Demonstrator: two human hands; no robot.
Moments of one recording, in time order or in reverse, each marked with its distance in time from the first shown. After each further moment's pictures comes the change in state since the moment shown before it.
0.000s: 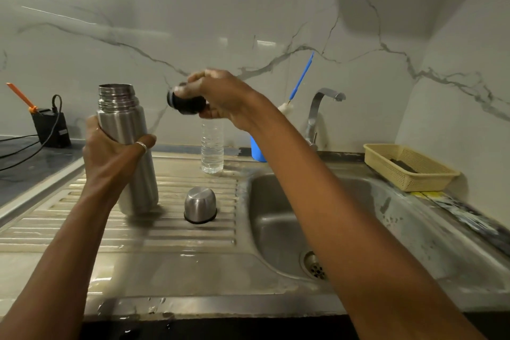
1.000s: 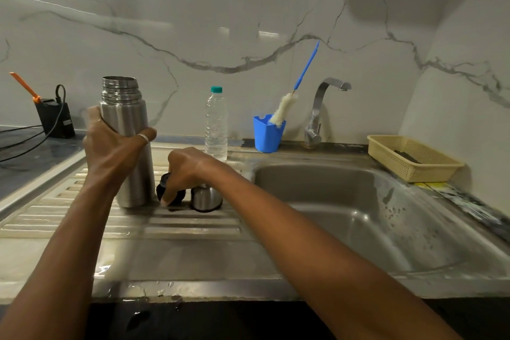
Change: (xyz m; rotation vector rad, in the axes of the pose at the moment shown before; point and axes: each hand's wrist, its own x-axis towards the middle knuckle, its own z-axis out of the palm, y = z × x) left_hand 0.000 -0.008 -0.007 0.108 0.022 -0.020; right_hand -0.012 0.075 0.103 -0.861 -0.338 0.071
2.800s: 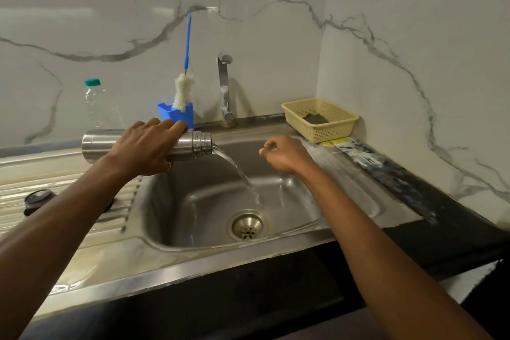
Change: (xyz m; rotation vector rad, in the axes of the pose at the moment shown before) left_hand -0.087 0.084 0.187 1.071 -0.755 1.060; right_hand -0.238 0.290 -0.021 0.408 0.483 0.626
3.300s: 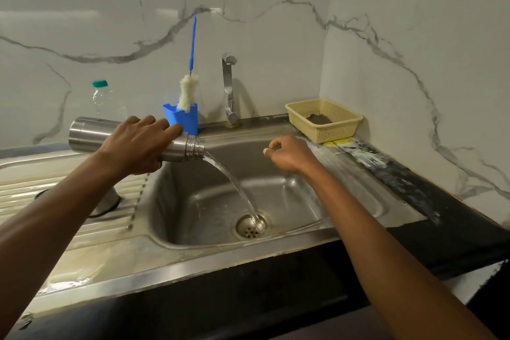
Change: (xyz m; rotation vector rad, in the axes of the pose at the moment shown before) left_hand -0.015 -0.017 -0.009 0.197 0.081 0.082; right_hand 0.005 0.007 0.002 0.039 0.017 0.013
